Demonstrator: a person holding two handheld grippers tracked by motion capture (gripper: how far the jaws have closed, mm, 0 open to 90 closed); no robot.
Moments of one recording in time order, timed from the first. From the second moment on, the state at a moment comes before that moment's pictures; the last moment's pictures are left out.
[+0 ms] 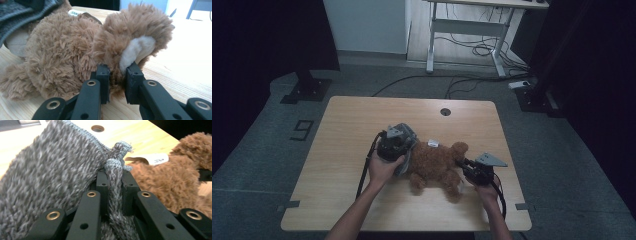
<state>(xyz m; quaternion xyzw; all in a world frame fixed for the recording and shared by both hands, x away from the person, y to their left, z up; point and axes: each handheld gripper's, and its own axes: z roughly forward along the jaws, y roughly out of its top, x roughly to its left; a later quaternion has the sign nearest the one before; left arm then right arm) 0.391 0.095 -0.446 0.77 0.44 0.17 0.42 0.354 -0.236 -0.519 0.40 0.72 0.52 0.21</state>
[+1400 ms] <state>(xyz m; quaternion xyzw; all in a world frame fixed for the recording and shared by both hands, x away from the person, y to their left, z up) 0.388 -0.046 -0.425 0.83 0.33 0.13 0.44 0.354 -0.239 -0.521 0.39 0.72 0.53 0.21</state>
